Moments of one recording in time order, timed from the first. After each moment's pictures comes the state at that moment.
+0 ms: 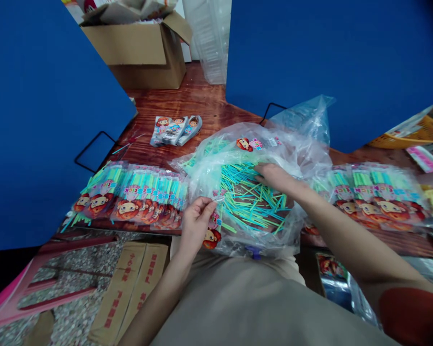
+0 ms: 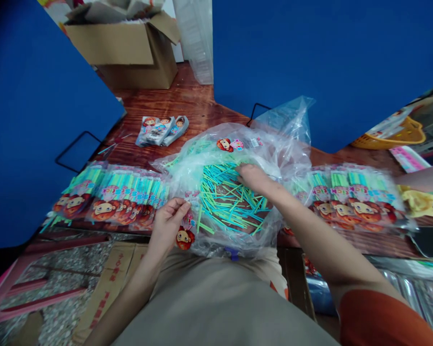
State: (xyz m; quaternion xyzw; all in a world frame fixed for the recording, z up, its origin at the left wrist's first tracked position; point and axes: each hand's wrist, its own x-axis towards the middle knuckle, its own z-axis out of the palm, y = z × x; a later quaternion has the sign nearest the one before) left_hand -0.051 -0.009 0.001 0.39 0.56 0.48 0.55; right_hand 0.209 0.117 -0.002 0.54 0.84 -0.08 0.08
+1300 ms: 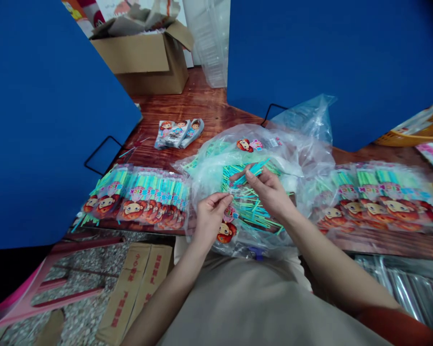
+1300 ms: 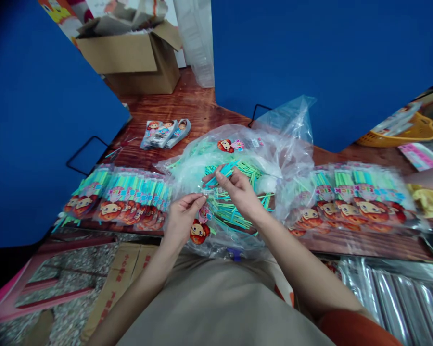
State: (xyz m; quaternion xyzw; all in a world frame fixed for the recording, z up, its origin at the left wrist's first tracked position) left_hand -0.015 0.004 0.015 0.34 0.54 0.52 0.56; right_hand 0.141 0.040 0.038 0.42 0.51 -0.56 -0.50
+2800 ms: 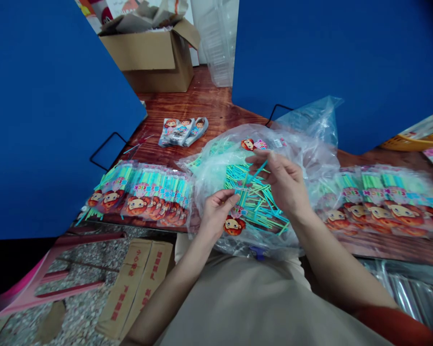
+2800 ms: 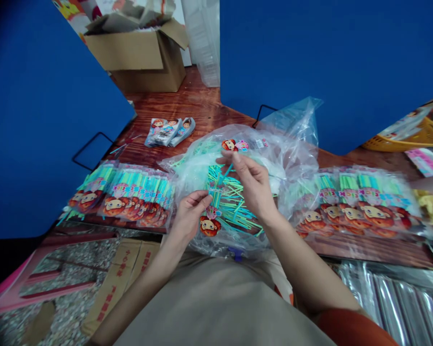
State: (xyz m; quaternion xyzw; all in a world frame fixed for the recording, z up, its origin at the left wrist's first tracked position) left_hand -0.007 0.007 0.013 0.25 0.49 0.54 0.64; right_hand 0.151 0.044 0.064 0.44 0.53 -0.45 -0.57
